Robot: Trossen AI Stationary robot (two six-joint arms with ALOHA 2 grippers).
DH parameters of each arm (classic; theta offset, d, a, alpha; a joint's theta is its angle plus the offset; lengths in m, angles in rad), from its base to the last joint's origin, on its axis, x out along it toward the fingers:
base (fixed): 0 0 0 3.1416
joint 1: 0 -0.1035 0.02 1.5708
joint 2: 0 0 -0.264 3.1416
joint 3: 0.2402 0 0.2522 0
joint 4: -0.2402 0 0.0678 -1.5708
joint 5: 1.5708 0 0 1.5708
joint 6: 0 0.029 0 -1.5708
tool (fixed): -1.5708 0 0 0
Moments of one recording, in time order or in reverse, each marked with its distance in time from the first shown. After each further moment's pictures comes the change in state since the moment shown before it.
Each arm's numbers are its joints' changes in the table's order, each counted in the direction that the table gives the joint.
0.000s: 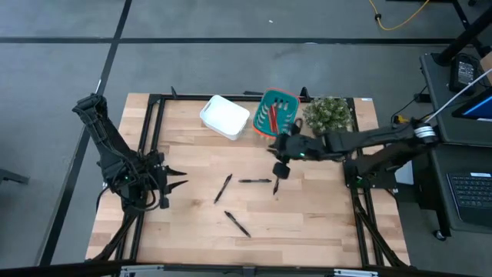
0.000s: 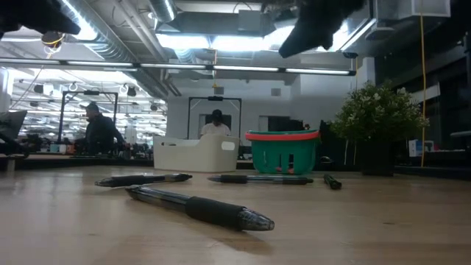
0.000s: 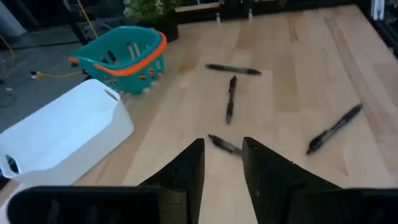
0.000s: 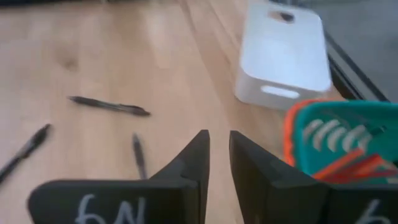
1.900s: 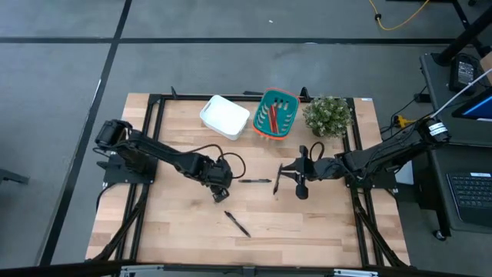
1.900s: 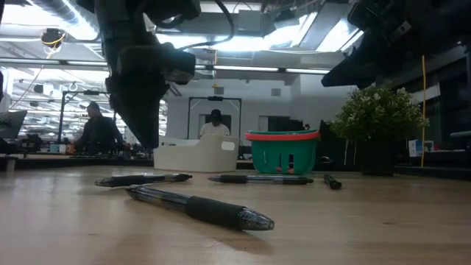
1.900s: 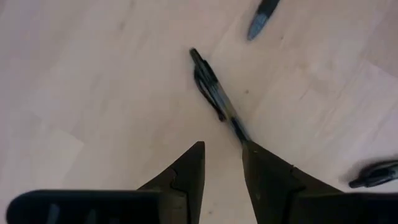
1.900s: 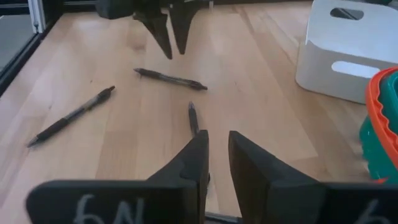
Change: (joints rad) left arm -0.785 0.752 0.363 0.125 -0.917 0.024; right arm -0.187 -0.237 -0.606 0.599 0.006 -0.016
